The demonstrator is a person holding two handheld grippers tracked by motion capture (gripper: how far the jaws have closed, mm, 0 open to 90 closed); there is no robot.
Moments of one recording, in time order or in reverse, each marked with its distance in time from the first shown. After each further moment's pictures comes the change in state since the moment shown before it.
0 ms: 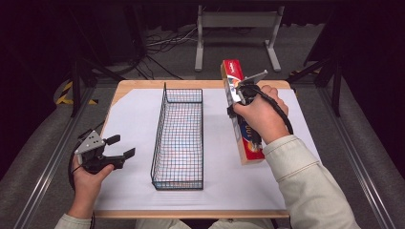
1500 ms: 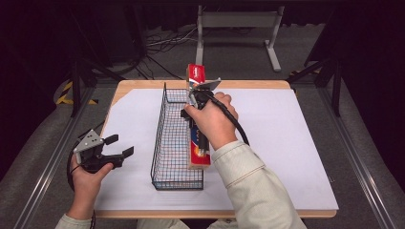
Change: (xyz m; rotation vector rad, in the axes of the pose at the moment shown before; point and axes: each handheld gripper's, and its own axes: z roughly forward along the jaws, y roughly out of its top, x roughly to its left) left arm -0.001 0.003 -0.002 0.015 0.024 -0.037; right arm 0.119 -0.003 0.021 -0.013 0.094 0.123
